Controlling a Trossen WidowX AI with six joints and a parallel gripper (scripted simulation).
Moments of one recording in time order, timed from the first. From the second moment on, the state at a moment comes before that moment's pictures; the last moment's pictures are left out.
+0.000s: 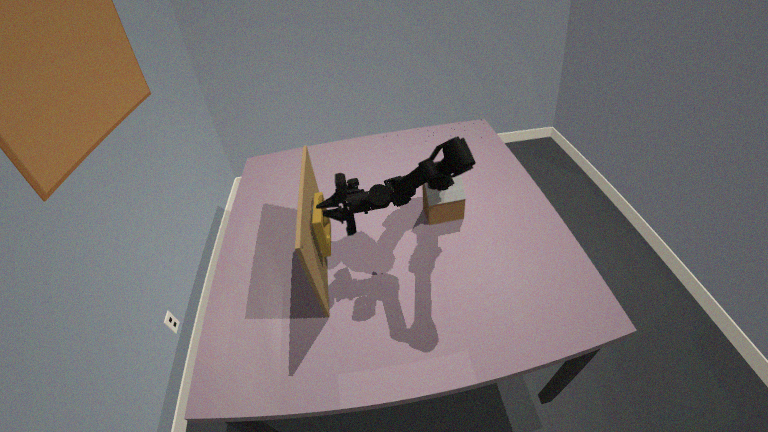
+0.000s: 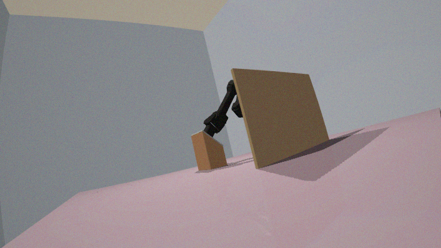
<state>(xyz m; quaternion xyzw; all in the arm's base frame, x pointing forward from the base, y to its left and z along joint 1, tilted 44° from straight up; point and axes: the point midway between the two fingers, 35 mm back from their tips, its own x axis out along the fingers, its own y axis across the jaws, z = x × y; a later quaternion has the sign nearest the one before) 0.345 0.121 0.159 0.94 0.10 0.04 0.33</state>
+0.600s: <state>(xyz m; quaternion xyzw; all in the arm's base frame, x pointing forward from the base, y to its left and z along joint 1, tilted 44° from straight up) 0.346 0.124 0.158 0.94 0.09 0.04 0.33</state>
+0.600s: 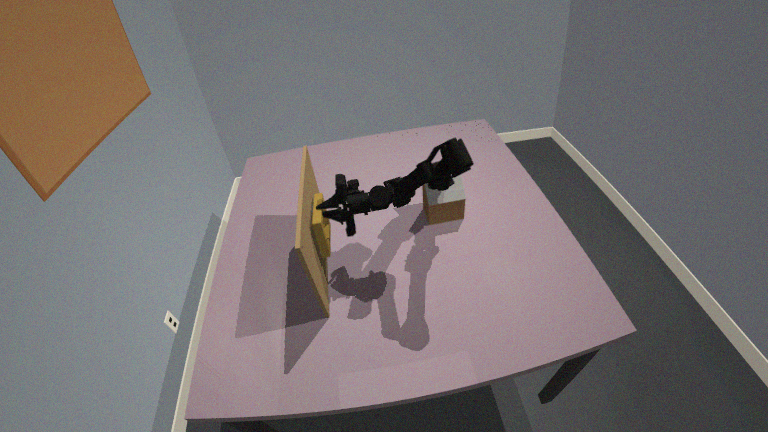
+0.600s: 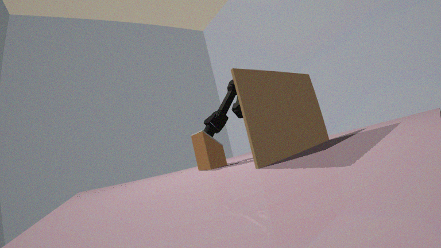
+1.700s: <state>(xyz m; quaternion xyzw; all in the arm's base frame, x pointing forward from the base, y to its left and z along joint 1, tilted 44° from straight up) 0.345 0.126 0.156 0.93 0.09 0.04 0.34</state>
